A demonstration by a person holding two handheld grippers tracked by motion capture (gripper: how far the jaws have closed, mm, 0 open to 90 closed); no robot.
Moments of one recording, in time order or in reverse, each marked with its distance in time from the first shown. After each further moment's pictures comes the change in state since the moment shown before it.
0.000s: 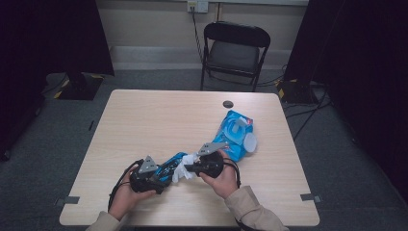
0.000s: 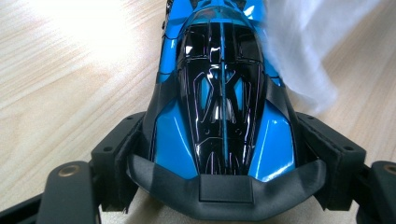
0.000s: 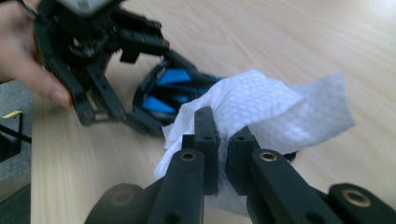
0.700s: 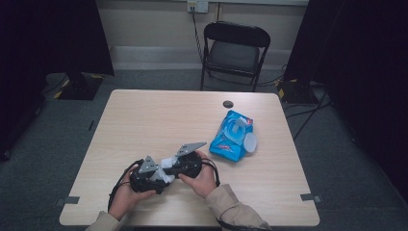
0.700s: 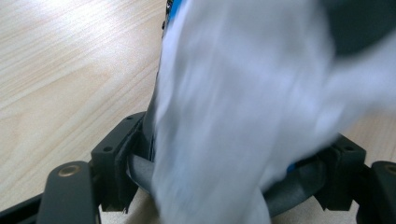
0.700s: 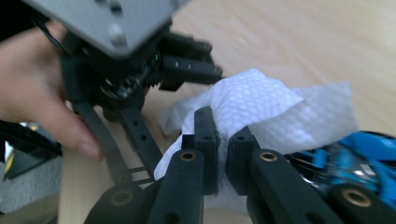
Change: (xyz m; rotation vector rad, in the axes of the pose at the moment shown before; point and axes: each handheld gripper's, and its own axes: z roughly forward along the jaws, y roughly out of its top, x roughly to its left) left arm 0.000 0.000 0.000 0.000 0.000 0.000; right arm 0.023 0.019 0.055 -0.005 0.135 0.025
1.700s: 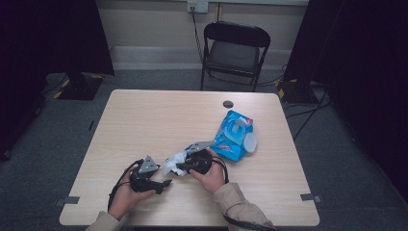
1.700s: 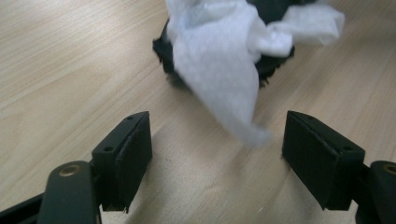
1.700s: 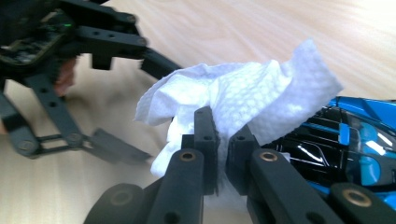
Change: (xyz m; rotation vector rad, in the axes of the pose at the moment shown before) left arm 0.000 0.000 0.000 -0.001 0.001 -0.001; right arm -0.037 -0.022 -0.011 0.001 -0.106 0.034
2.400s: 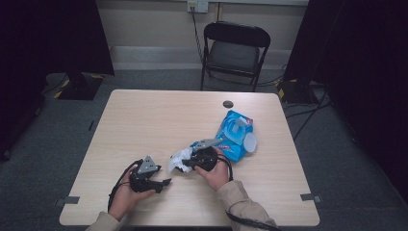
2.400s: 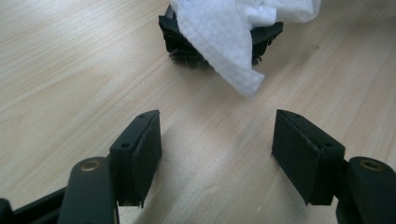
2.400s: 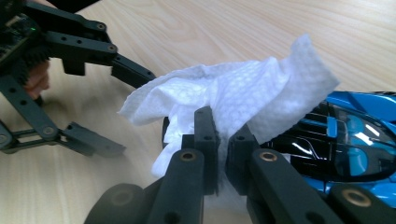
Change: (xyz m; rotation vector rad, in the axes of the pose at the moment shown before) left arm 0.000 -0.001 -0.001 -0.013 -0.006 0.004; right arm -0.015 -0.004 -0.009 -0.017 -0.043 0.028
